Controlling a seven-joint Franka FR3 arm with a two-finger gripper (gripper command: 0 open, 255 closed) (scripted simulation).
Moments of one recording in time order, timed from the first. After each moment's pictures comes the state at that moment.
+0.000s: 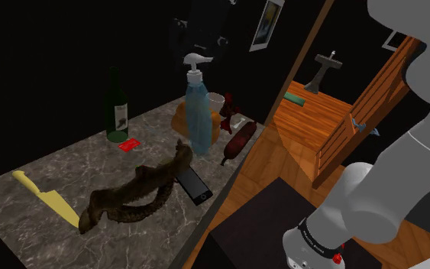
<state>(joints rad) 0.28 -0.07 0.20 -1.59 0.15 1.58 0.72</state>
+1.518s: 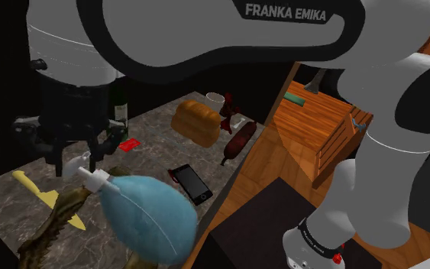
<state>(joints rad) 0.58 0.32 0.41 -1.46 -0.03 1.87 1.20</state>
